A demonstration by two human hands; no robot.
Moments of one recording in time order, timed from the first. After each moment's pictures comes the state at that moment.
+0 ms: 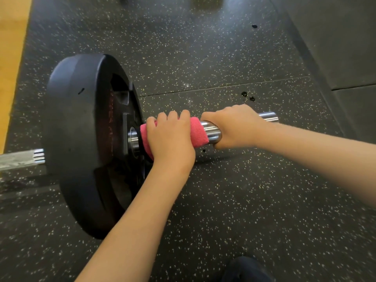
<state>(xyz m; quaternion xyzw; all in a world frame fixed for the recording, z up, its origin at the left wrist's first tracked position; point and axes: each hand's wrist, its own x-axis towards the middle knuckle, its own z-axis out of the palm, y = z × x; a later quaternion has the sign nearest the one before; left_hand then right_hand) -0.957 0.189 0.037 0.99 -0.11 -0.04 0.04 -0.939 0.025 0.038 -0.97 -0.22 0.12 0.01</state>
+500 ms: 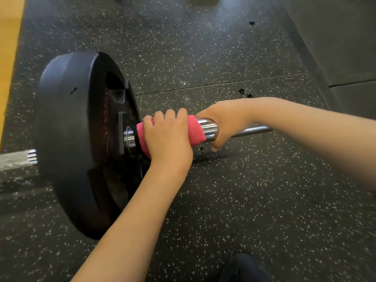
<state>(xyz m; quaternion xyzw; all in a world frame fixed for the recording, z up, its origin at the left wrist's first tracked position) -0.961 0.188 0.038 0.99 -0.12 -0.04 0.03 -0.911 0.027 0.058 -0.90 -0.22 0.36 0.11</state>
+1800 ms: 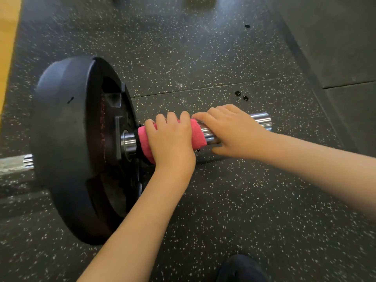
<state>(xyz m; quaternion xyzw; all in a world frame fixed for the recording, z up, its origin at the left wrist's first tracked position) -0.969 0.174 0.037 0.99 -0.11 -0.03 0.02 -0.961 0.018 0.035 -0.96 -0.26 0.04 0.00</state>
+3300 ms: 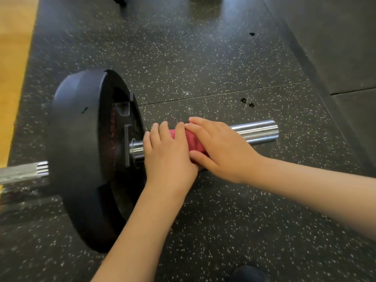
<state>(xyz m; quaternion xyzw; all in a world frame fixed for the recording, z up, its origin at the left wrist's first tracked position) -0.977 0.201 0.055 0.98 -0.10 -0.11 0.10 -0.979 0.054 0.037 -0.96 -0.24 0.03 0.15</state>
